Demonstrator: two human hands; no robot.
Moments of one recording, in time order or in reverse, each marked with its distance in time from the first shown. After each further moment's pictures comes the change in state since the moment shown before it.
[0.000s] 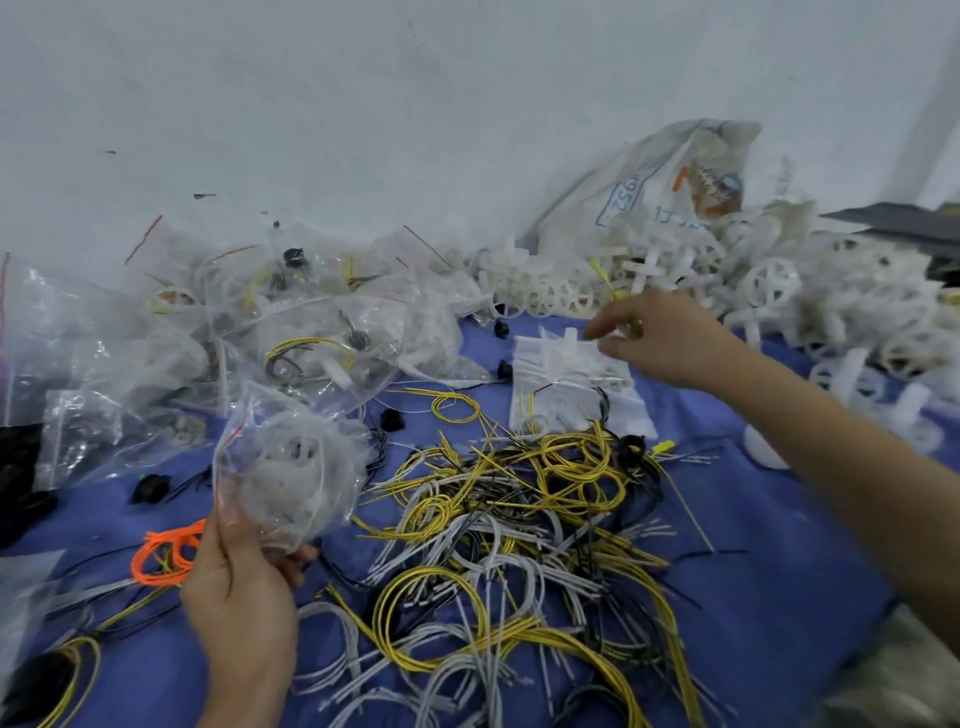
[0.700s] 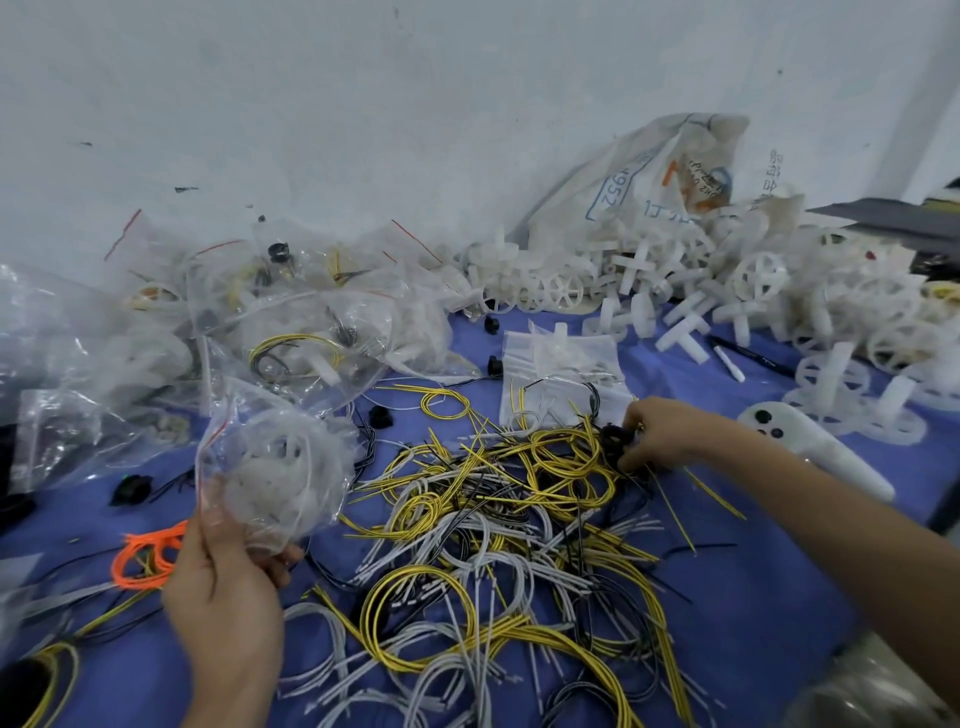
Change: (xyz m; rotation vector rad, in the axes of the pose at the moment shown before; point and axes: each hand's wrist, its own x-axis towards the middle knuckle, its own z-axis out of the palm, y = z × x) left_hand 0.000 0.000 0.001 0.013 -0.026 0.025; right_hand -0.032 0.054 0.062 -0.060 -0.502 0.406
